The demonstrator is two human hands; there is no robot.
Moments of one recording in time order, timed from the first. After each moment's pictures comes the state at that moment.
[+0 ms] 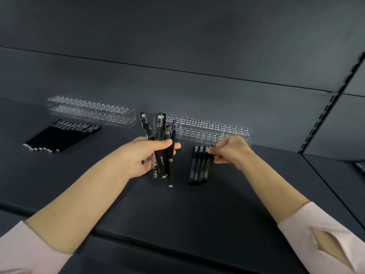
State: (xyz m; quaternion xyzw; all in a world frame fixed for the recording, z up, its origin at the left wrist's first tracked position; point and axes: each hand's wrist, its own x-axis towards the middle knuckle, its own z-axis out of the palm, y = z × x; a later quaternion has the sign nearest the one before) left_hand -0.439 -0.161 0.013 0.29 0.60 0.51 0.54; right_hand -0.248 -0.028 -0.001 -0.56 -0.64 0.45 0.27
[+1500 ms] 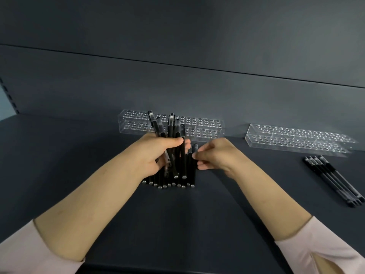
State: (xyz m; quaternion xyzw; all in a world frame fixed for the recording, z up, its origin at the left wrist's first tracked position) left_hand -0.741 -0.194 0.015 0.31 0.54 0.52 0.58; right_hand -0.587 -0.121 -0.008 -0.55 -0.60 0.51 0.28
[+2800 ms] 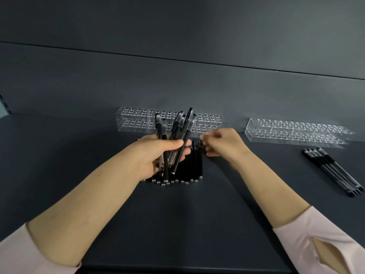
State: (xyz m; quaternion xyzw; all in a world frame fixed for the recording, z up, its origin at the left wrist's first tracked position) left_hand -0.752 -0.201 0.009 0.35 0.56 0.45 0.59; right_hand -0.584 -0.108 -0.014 -0.55 -0.62 0.43 0.36
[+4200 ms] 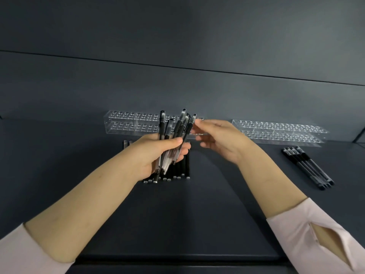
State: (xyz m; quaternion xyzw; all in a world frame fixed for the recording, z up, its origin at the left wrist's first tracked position) left_hand -0.714 -0.201 0.012 0.38 0.50 0.51 0.59; right_hand -0.549 -0.118 0.020 -0.43 -0.58 0.58 0.38
